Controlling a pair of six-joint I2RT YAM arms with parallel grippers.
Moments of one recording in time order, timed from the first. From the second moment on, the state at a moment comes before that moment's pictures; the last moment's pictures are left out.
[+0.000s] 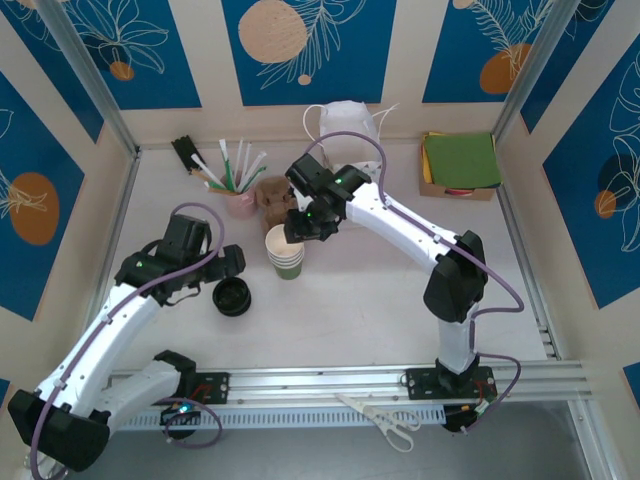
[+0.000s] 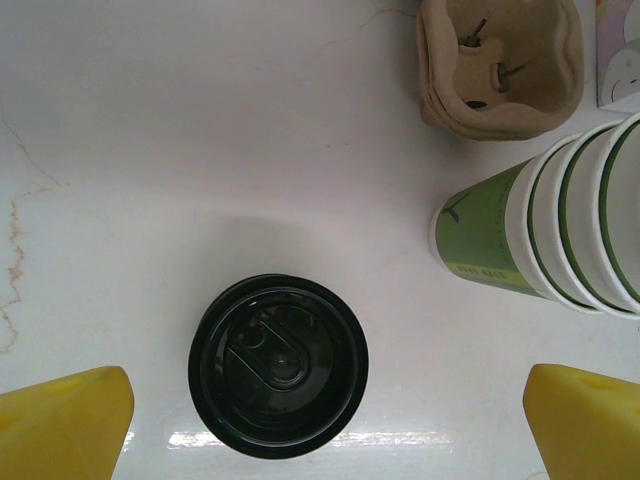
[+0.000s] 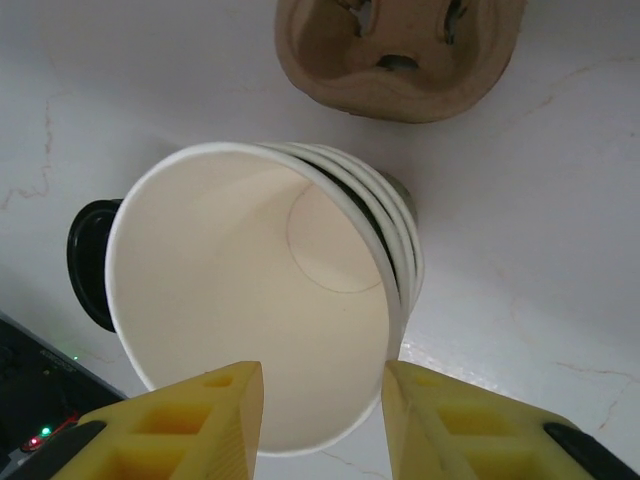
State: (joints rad) left arm -0.40 0.94 0.94 -0.98 -0.05 -0.58; right arm 0.79 1.91 1.86 -1.13 -0.18 0.50
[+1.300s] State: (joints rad) left arm -0.40 0.97 0.95 -0.96 -0.02 -0.54; right arm 0.77 1.94 1.89 -1.17 -0.18 0.50
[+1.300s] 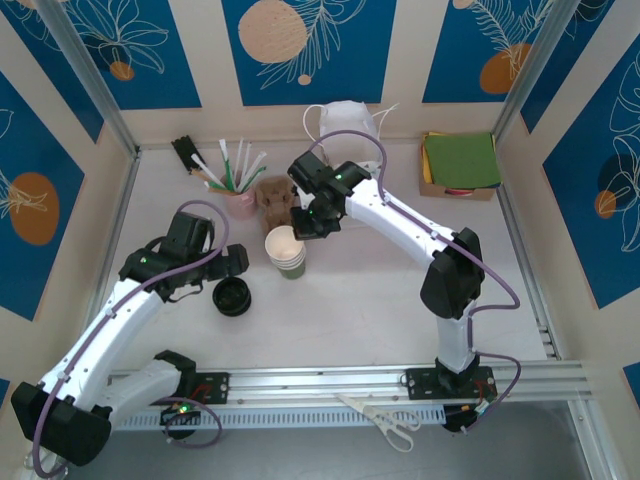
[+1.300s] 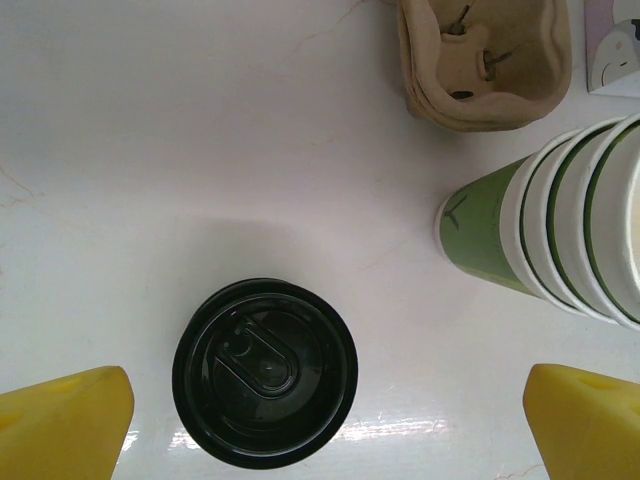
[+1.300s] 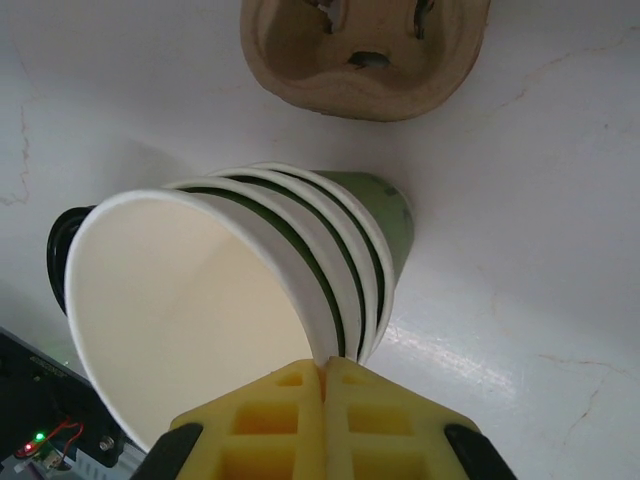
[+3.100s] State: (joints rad) left arm -0.52 1.07 1.10 -0.83 0.22 -0.55; right arm 0.64 1.40 1.12 -0.96 -0.18 0.65
